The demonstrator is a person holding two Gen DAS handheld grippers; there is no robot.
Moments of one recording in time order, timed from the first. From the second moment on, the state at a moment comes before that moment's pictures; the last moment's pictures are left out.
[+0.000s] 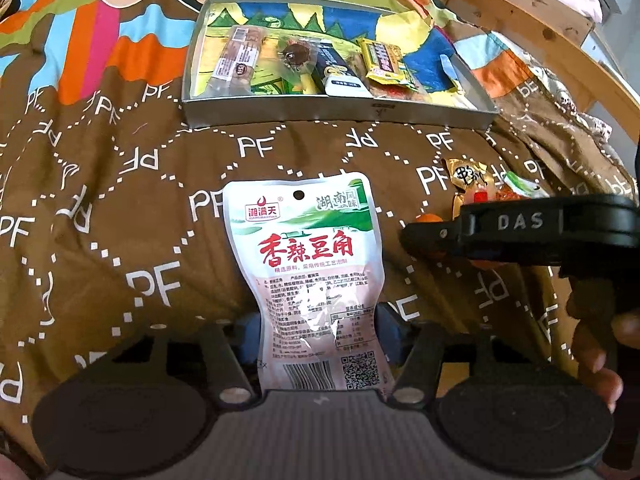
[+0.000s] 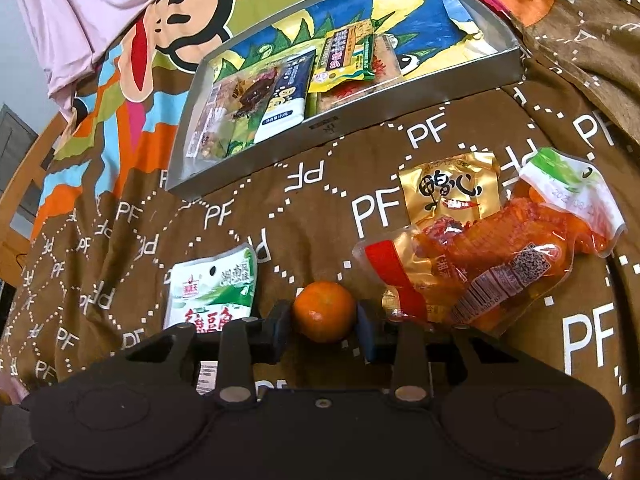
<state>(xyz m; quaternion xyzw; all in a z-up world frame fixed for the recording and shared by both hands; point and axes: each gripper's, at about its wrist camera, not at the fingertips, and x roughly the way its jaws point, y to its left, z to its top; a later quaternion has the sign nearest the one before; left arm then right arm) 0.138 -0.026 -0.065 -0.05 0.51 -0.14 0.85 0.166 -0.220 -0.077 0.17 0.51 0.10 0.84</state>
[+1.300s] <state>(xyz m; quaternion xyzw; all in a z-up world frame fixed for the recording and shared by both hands) 0.162 -0.011 -0.014 -0.14 0.36 -0.12 0.92 0.136 -0.180 -0.029 -0.10 0.27 0.08 0.95</state>
